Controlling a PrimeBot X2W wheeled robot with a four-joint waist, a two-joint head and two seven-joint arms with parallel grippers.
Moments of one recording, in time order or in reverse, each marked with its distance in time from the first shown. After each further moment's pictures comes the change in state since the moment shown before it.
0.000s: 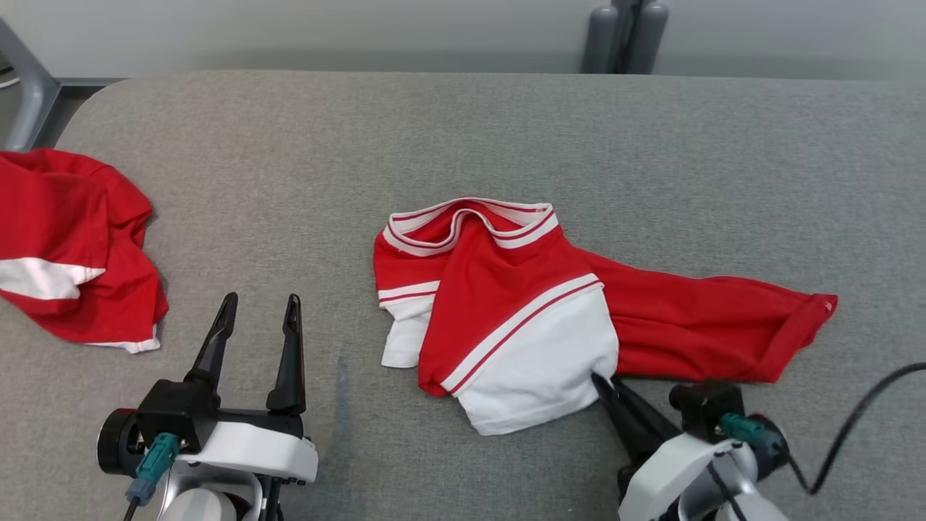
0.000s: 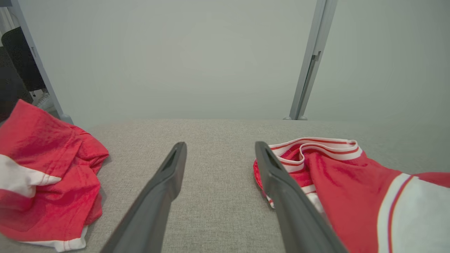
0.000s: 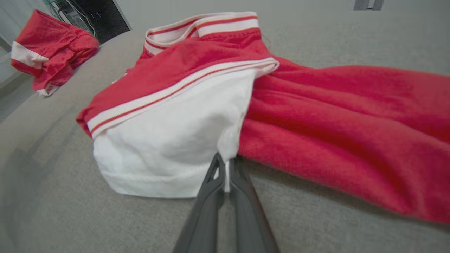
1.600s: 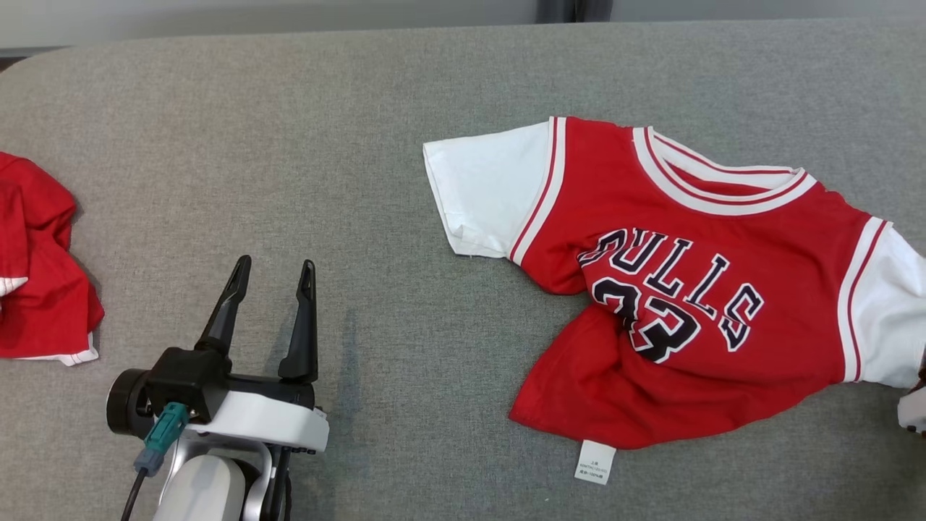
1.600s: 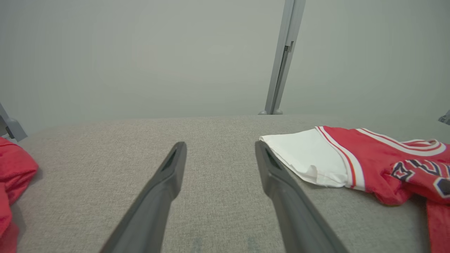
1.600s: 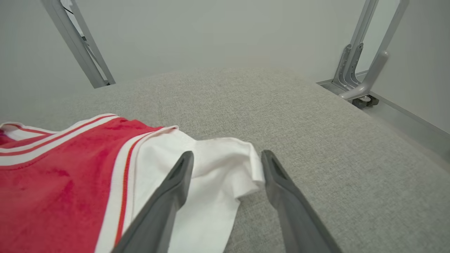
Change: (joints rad) left arm -0.082 0.015 -0.052 0.015 -0.015 0.006 -0.016; right arm -0.153 -0.101 -0.780 0.221 -0.075 0.000 -0.161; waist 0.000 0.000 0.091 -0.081
